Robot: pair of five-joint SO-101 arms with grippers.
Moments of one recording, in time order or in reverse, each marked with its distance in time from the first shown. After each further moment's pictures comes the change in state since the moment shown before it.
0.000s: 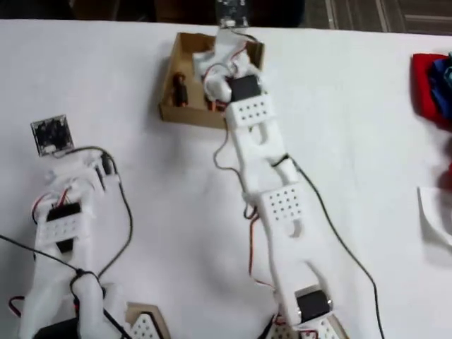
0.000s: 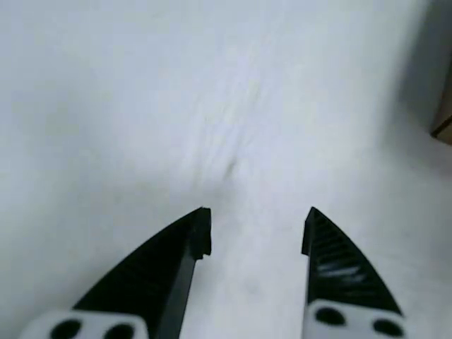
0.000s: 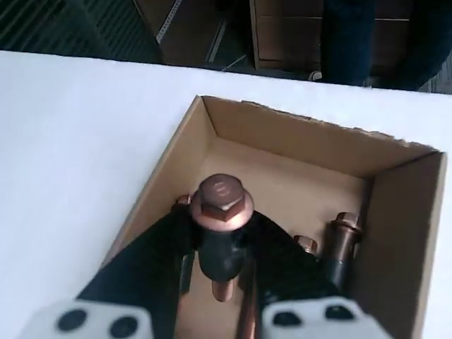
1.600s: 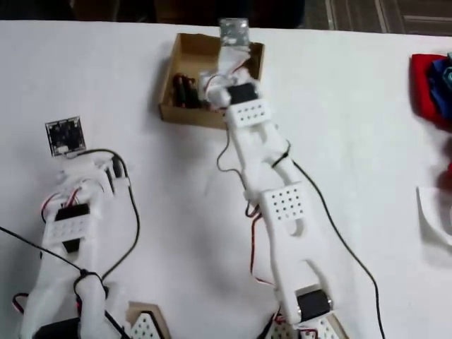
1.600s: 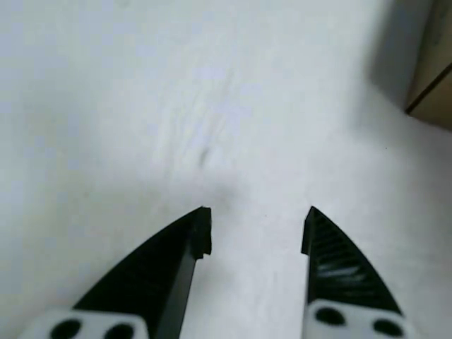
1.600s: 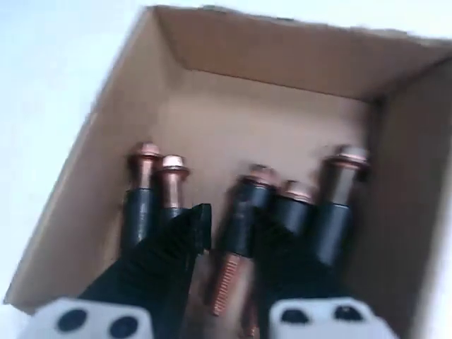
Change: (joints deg) left arm 3.3 -0.3 1.5 -0.4 0.0; right arm 1.7 -1.1 12.0 0.4 -3.2
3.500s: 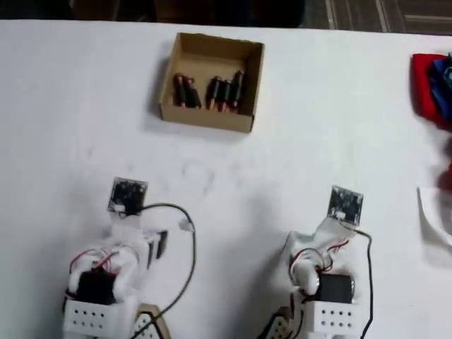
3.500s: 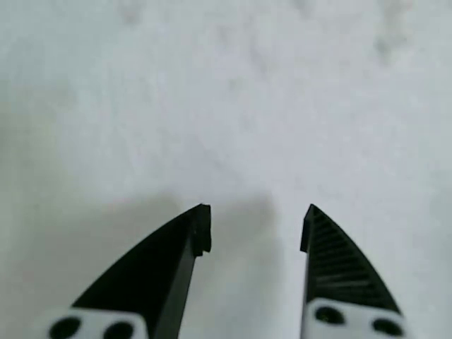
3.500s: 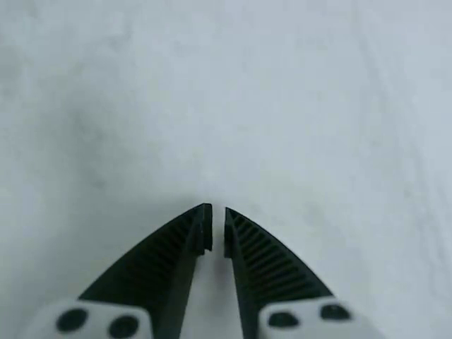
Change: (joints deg) left arm 19.9 -69.8 25.1 58.8 -2.5; right arm 20.6 -164.7 171.6 10.7 0.0
